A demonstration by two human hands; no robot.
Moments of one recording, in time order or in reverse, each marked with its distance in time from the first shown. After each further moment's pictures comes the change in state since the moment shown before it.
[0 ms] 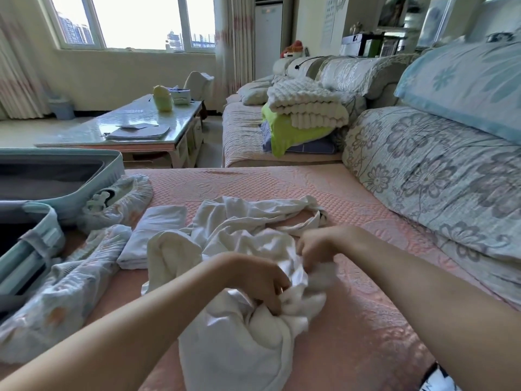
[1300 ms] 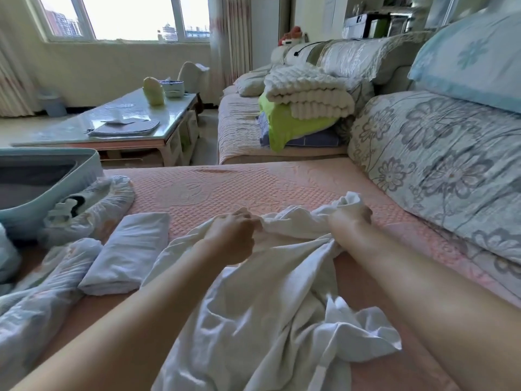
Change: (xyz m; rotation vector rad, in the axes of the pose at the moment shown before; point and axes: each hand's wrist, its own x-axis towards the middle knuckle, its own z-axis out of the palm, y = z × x) left_hand 0.072 -0.068 -0.083 0.466 0.823 -0.114; right_hand 0.106 0.078 -0.042 -0.602 0.455 0.349
